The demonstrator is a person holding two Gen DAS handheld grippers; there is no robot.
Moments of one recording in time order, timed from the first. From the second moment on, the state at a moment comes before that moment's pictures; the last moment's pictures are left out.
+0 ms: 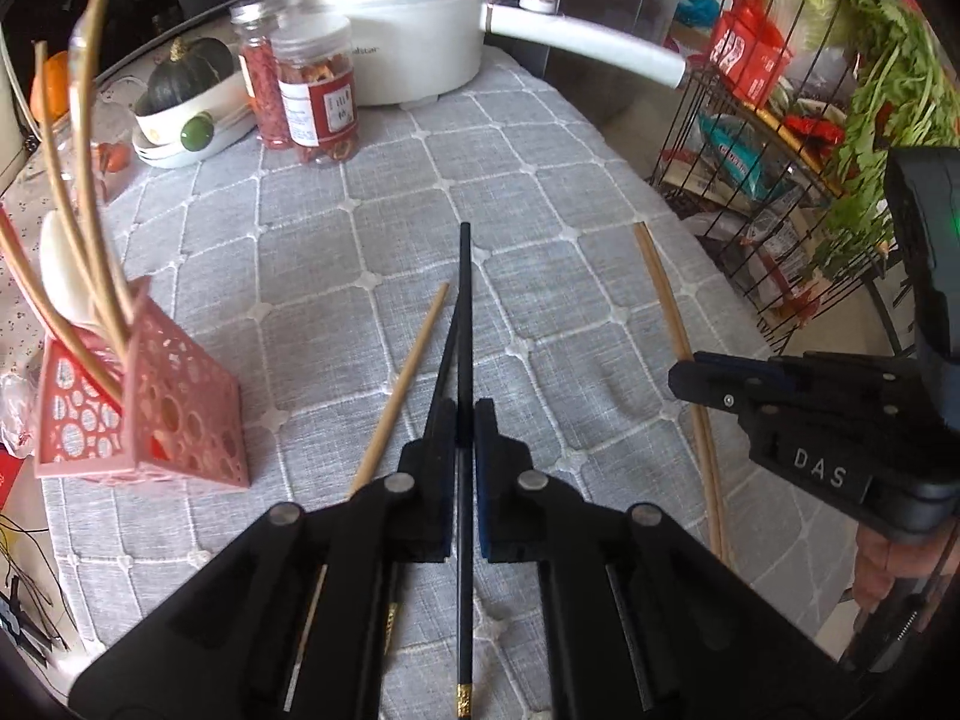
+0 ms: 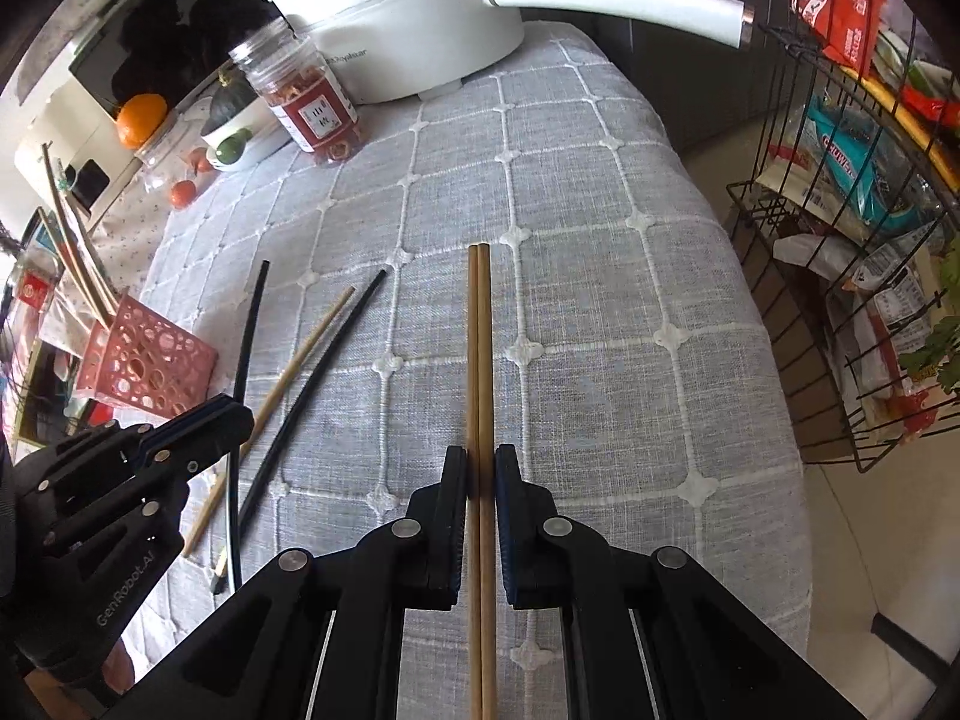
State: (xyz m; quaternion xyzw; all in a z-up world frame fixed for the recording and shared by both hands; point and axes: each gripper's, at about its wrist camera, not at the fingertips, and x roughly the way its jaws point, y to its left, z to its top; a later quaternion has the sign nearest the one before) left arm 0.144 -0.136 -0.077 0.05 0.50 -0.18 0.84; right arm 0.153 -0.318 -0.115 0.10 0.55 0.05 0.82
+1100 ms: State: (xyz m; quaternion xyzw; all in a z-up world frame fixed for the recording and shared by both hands) left arm 0.071 -0.020 0.042 -0.04 0.30 -0.18 0.94; right arm 0.104 -0.234 0.026 0.06 0.36 0.15 0.92
